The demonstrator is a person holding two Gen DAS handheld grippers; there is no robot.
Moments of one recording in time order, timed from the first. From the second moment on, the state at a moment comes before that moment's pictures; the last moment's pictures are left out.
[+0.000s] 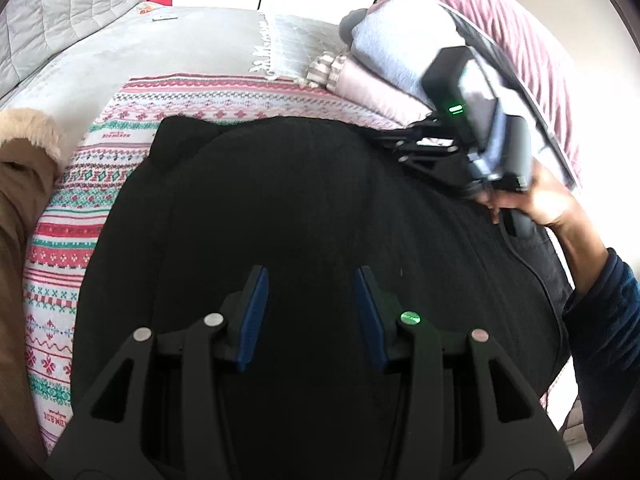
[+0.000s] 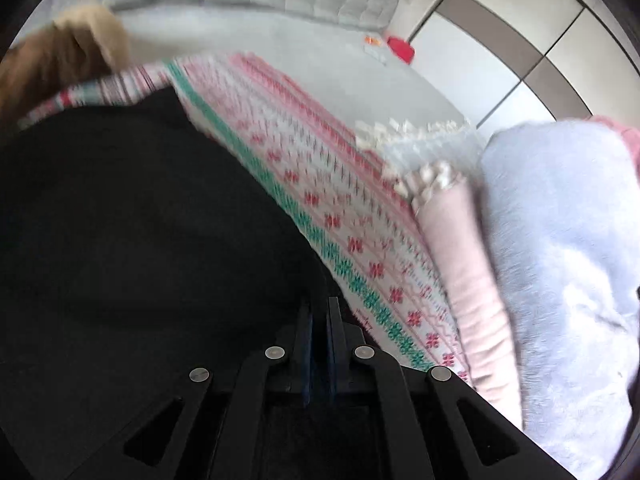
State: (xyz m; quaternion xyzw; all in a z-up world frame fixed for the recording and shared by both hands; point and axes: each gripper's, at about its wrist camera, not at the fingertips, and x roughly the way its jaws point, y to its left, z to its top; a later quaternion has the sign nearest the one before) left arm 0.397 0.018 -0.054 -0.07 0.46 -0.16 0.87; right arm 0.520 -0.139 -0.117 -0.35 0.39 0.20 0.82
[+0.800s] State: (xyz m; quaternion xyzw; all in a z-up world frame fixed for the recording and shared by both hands) left arm 0.341 0.022 -0.030 -0.09 0.46 -0.06 0.88; right arm 0.351 -0.268 -0.010 -0.02 0.40 0.09 0.91
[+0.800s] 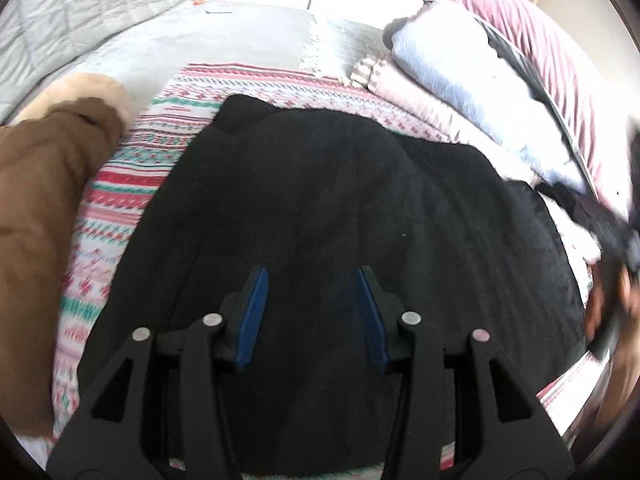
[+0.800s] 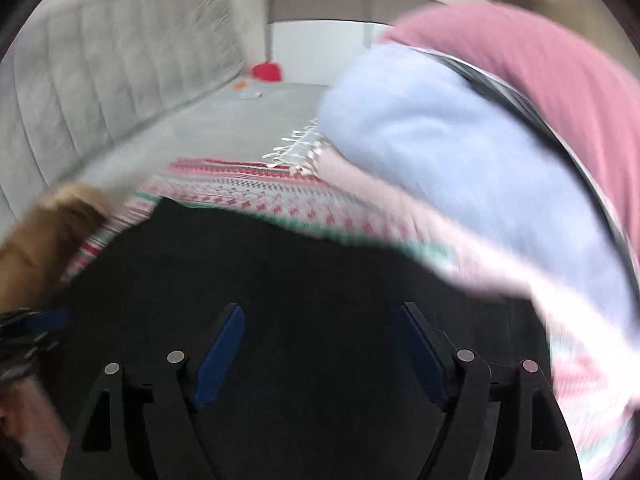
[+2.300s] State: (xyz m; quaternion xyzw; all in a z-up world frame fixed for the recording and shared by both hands) left arm 0.260 -0.014 -0.030 0.04 0.40 -0.07 0.91; right arm 0.076 -0.502 -0.127 0.51 0.34 -0.12 0.78
